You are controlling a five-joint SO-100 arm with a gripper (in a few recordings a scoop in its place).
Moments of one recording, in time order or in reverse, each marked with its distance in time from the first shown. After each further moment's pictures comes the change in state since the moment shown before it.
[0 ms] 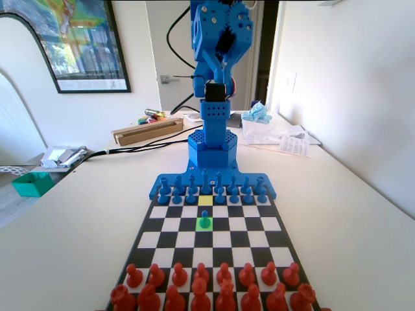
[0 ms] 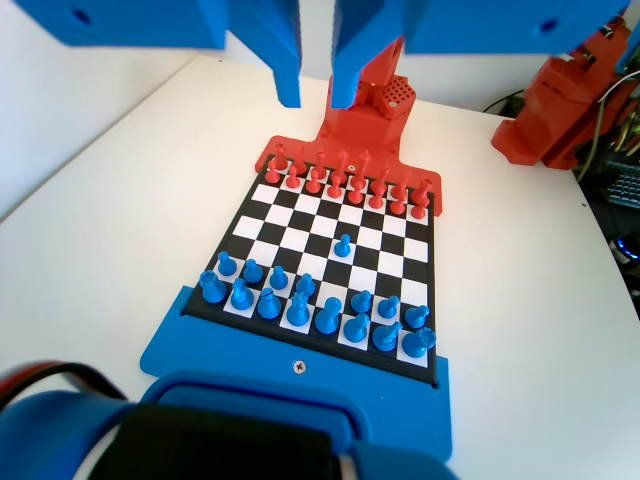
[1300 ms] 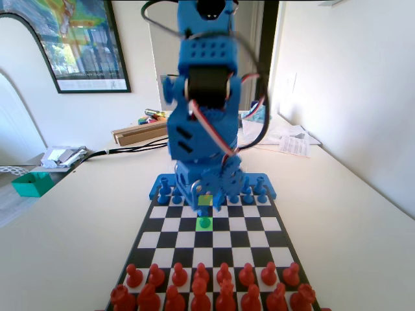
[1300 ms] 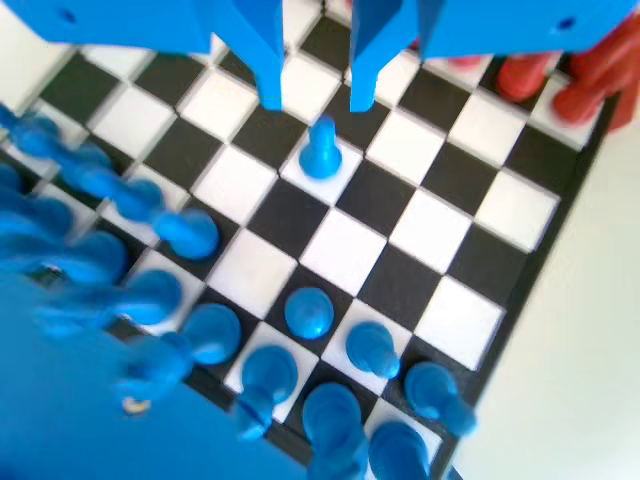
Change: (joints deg) arm 7.1 -73.8 -3.5 -43.8 -24.0
